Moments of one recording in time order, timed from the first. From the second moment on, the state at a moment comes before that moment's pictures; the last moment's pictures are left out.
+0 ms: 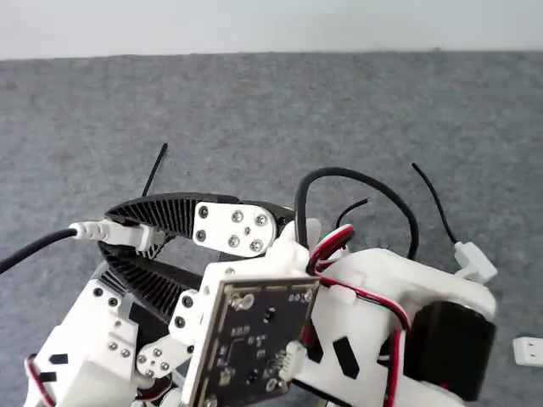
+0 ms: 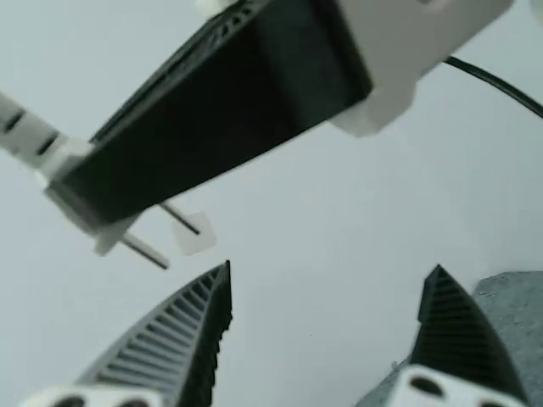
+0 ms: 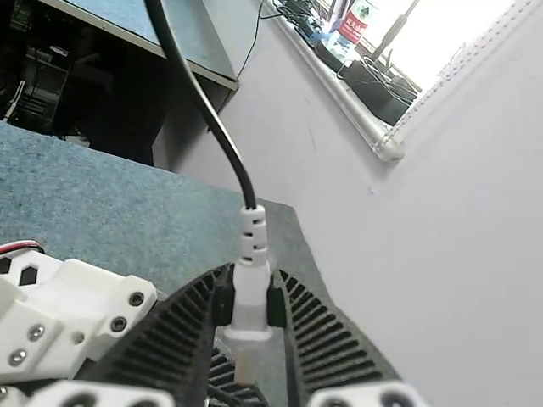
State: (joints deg) left arm 33.9 -103.3 54.2 41.5 -21.6; right arm -67.9 -1.9 -82.1 100.7 29.9
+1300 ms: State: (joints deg) left arm 33.9 -103.3 50.6 44.4 -24.3; right arm -64.1 -2.9 -76.7 100.7 25.5
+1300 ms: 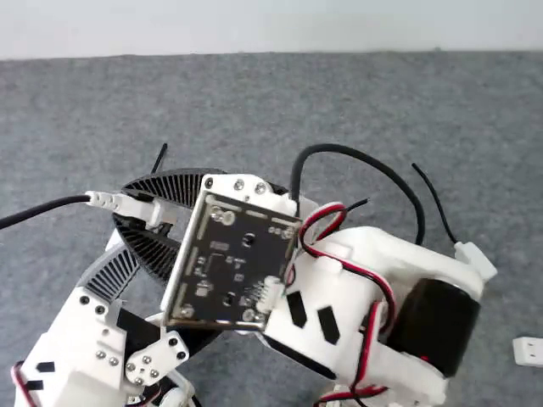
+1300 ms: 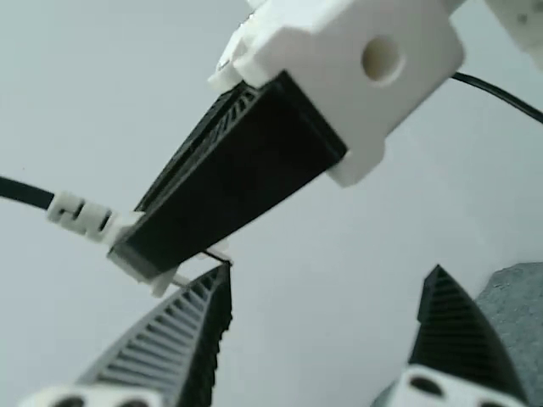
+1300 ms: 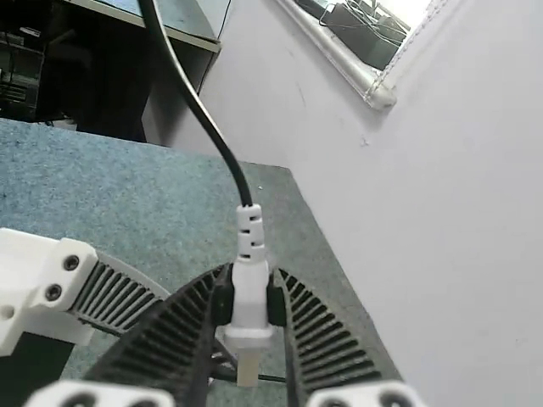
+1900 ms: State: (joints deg) left arm 29.0 -103.3 51.4 44.4 -26.1; right arm -64.1 -6.4 -74.1 100.7 25.5
